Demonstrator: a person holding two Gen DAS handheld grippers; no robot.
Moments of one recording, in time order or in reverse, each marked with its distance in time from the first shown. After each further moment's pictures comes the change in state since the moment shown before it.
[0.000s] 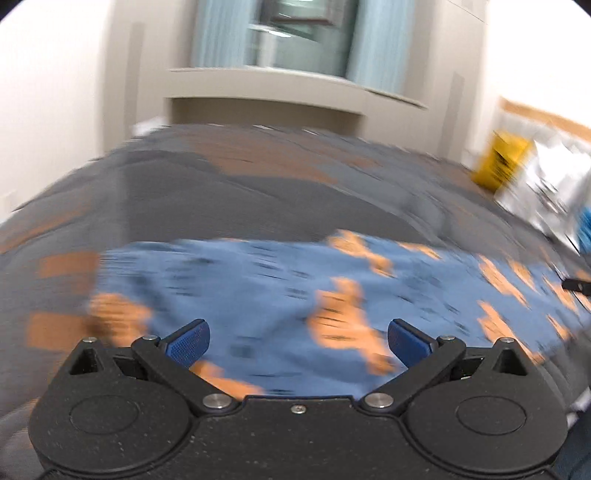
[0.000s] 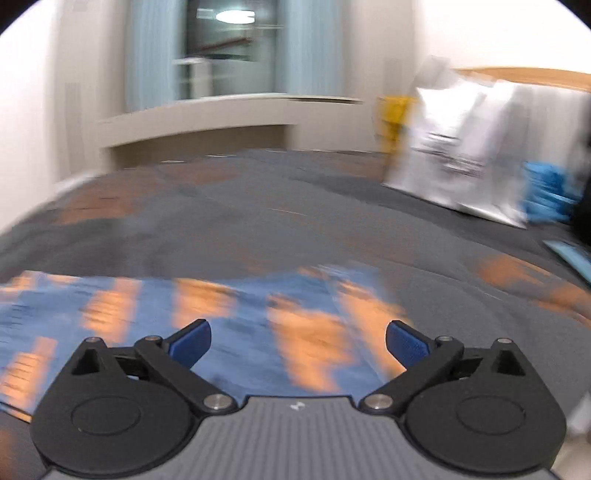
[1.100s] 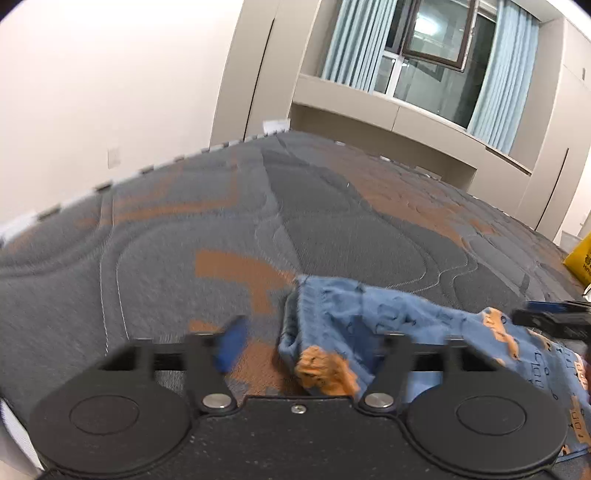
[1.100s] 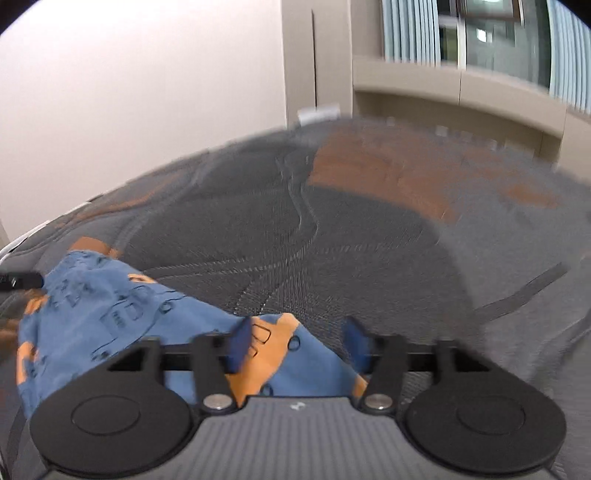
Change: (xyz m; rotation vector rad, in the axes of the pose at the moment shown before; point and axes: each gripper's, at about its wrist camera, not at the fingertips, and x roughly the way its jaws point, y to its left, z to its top) left arm -0.011 0.095 0.019 -0.236 -0.063 0.229; right arm 0.109 0.249 0.066 -0.419 0.128 0.604
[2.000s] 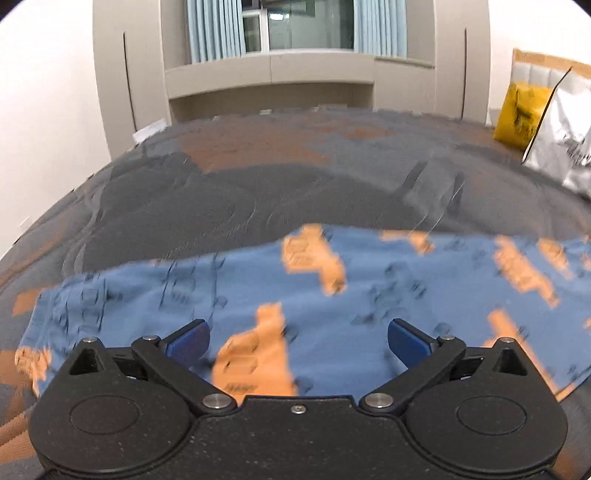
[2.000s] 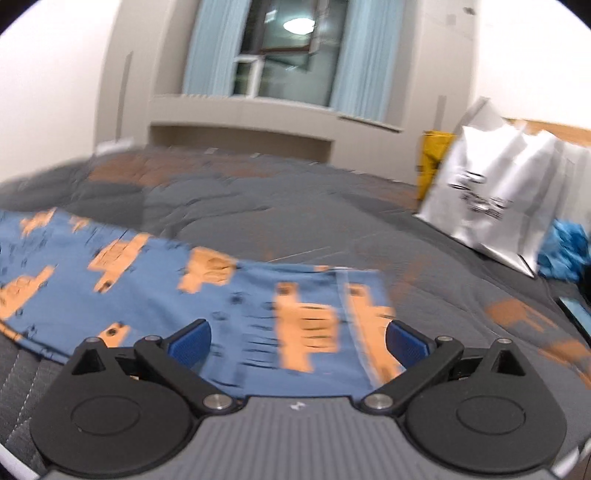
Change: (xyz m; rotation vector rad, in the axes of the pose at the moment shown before) left arm 0.025 -0.211 -0.053 0.393 0.102 -0.131; right arm -0.225 -0.103 -0.210 0.234 -0.136 -0.647
